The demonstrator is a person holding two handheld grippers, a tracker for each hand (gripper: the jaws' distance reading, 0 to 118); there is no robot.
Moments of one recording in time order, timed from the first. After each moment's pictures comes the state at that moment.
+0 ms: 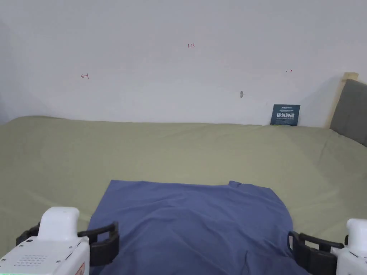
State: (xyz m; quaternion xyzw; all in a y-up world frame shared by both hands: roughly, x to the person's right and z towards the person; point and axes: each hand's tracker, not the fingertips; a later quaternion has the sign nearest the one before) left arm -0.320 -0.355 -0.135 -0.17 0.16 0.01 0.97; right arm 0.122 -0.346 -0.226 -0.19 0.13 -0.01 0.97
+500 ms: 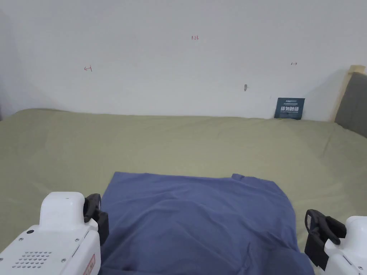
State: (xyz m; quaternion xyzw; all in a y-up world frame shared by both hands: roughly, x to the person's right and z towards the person) left arm -0.294 -0.334 -0.108 -0.13 0.15 0.03 0.98; right arm 0.089 -0.343 -0.184 -0.10 0.12 -0.01 0.99
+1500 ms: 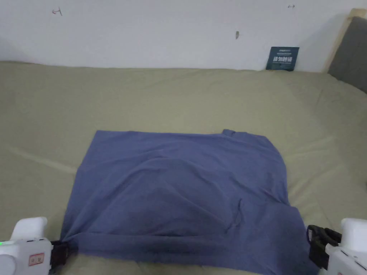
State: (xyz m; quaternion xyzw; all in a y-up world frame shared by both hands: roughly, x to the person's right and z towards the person) left arm -0.399 -0.476 -0.155 -0.48 0.10 0.12 0.86; right arm 0.133 -0.433 -0.213 -0.30 0.08 0.00 0.95
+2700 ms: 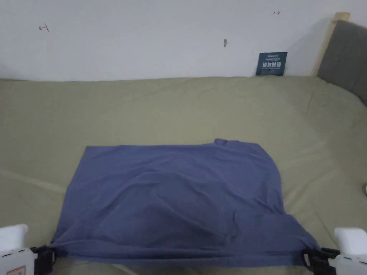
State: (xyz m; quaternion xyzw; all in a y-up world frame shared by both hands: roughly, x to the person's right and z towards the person) left arm -0.394 -0.432 -0.166 -0.43 0.11 0.13 0.89; right arm 0.165 -0.441 -0.253 -0.42 0.15 0.00 0.89
